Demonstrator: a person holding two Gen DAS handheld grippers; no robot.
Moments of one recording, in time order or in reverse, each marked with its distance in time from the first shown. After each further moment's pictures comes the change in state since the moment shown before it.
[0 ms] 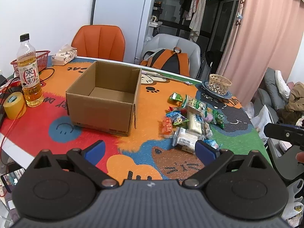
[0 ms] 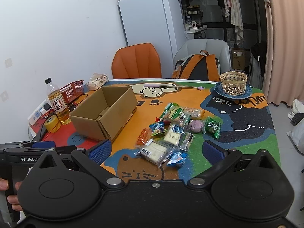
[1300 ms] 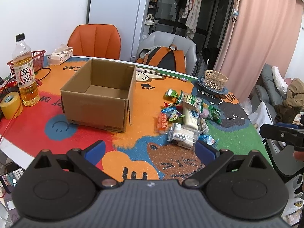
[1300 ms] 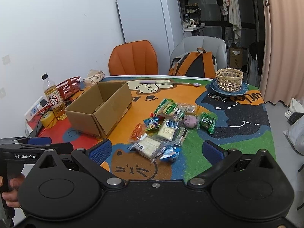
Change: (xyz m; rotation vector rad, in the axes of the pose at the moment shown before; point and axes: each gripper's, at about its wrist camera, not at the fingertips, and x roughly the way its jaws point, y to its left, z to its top) left arm 0.002 -0.007 -0.007 0.020 0.011 -0.016; right arm 0.001 -0.007 -0.009 -0.011 0.017 -0.019
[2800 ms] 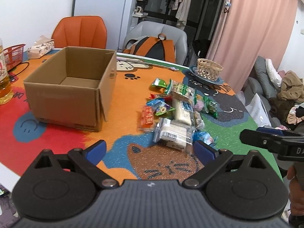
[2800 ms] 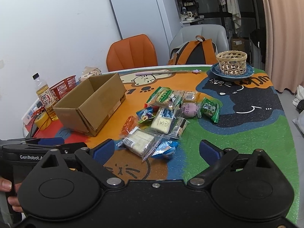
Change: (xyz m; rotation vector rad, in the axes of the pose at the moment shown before) left arm 0.070 -0.019 -0.005 0.026 0.036 -0.070; right arm 0.056 -0.031 -0.026 0.068 0.010 0.046
